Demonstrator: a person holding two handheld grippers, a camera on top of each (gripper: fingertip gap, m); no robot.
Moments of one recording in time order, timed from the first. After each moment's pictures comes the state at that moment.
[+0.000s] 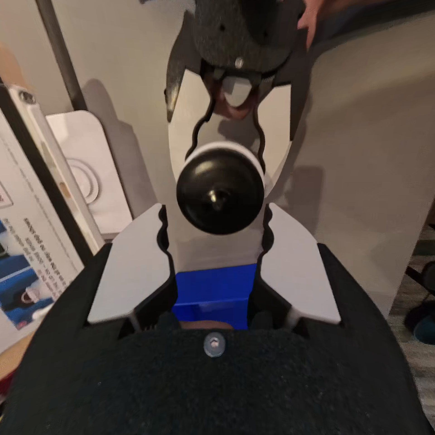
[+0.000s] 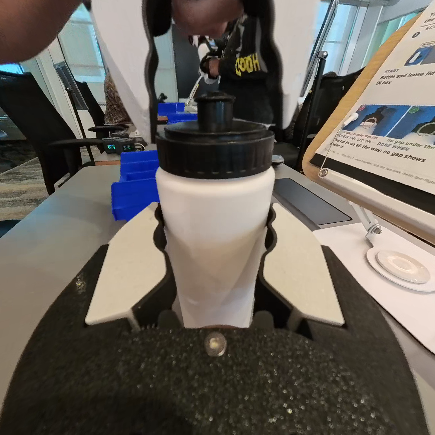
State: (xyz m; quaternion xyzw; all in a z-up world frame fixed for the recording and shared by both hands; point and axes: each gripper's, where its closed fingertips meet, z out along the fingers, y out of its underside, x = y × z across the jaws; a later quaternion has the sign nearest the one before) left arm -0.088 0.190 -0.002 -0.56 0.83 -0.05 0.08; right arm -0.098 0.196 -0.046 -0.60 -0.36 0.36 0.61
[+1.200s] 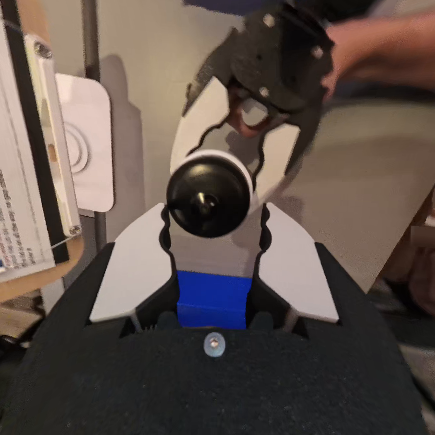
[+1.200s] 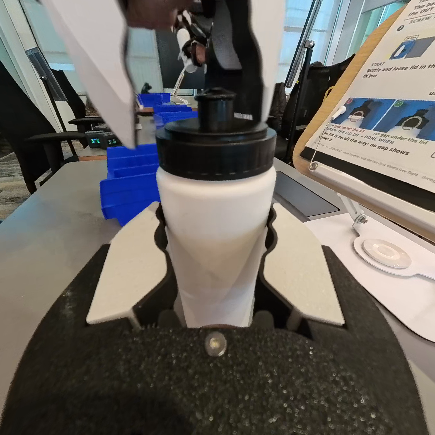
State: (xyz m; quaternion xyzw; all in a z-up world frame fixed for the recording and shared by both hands) left arm -0.087 0.180 0.002 -0.66 0.75 -0.05 0.10; right arm -0.095 0.198 -0.047 -0.63 -0.35 0.33 0.61
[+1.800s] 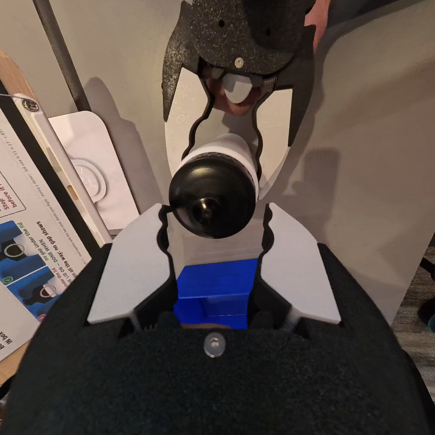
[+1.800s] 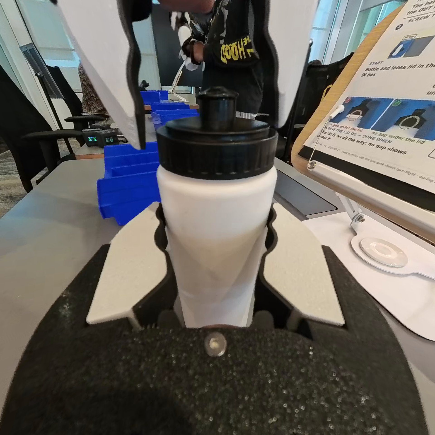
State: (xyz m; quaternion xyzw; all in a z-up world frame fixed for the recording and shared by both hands) left arm -0.085 0.188 -0.004 -0.55 0.83 -0.01 0.08; right arm -0.095 0.200 -0.048 -0.63 -0.35 0.33 0.61
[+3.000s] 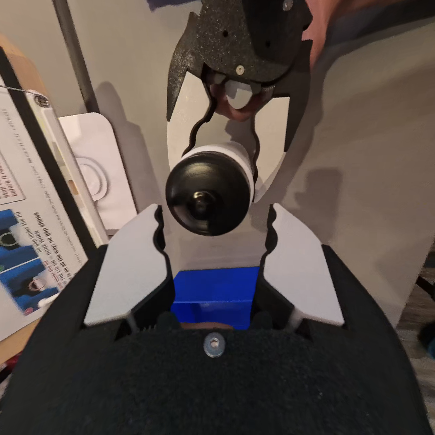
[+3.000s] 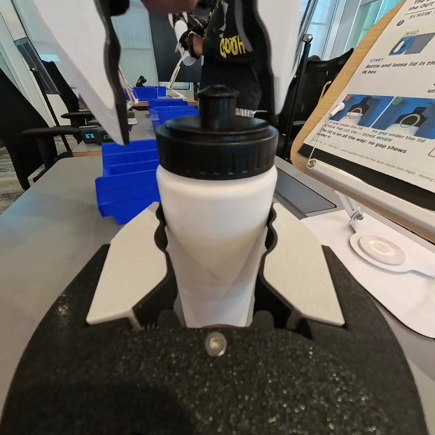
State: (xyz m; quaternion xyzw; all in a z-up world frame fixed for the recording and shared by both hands) left arm -0.088 0.184 -0.002 -0.56 0.82 -0.03 0.10; right arm -0.096 0.200 -0.049 -0.64 -0.35 0.32 0.61
